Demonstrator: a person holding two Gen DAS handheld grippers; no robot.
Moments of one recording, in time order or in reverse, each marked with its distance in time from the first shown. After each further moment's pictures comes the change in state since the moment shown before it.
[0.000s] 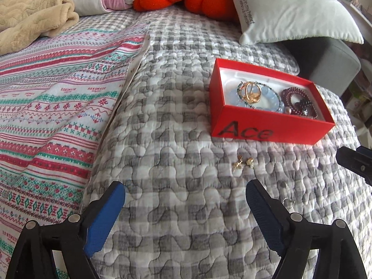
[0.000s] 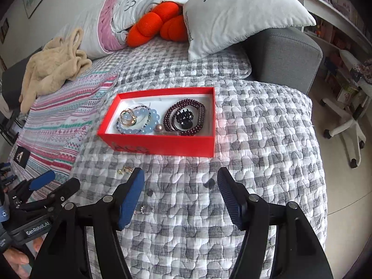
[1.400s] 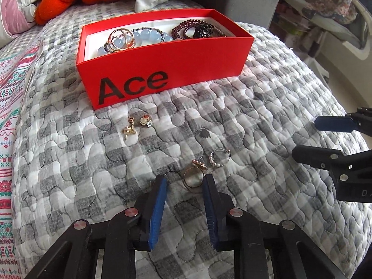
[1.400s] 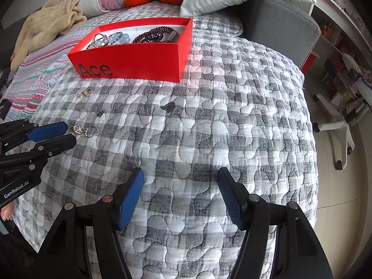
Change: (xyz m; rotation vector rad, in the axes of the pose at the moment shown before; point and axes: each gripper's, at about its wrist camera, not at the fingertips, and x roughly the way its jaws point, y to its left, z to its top) left arm 0.040 -0.073 -0.034 0.368 0.079 -0.252; right arm 0.025 -0.042 -0.067 -0.109 0.146 -0.063
